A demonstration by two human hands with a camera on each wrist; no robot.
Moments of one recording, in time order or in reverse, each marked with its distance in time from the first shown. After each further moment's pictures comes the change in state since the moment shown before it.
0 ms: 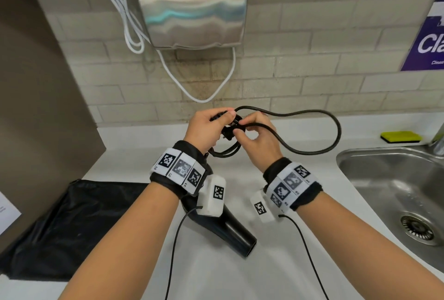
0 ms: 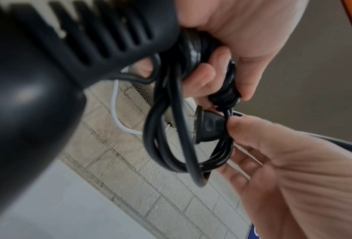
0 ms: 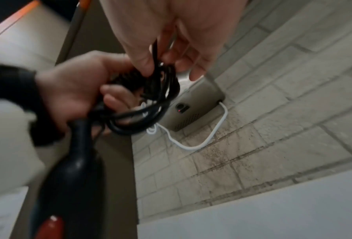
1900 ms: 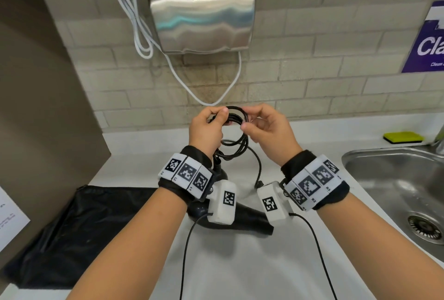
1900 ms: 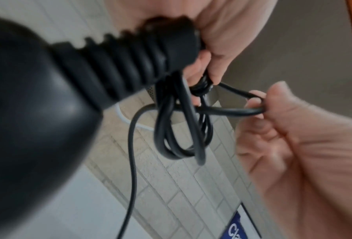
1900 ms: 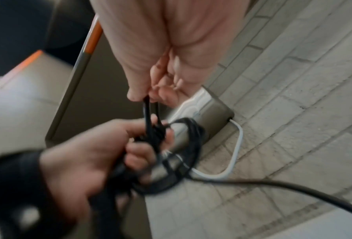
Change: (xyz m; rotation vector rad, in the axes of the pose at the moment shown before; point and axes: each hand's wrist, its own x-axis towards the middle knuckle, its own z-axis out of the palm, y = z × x) left_hand -0.002 -0.009 -0.015 -0.179 0.141 -0.018; right_hand 0.007 -0.034 -0.004 0.255 -0.194 0.074
